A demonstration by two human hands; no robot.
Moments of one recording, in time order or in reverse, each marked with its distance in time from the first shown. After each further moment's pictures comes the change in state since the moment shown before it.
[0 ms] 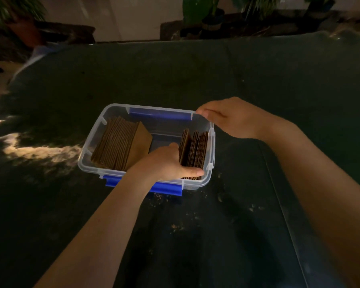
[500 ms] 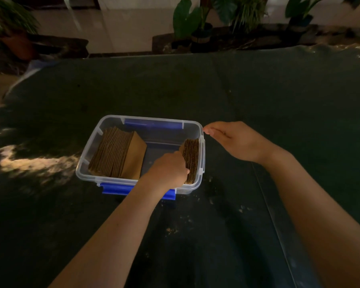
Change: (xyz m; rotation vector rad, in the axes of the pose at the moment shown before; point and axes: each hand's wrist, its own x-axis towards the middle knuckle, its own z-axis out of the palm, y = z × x) left_hand 0.011 0.011 0.017 0.141 0.158 0.009; right_hand -0.037 0.011 0.013 0.186 0.123 0.155
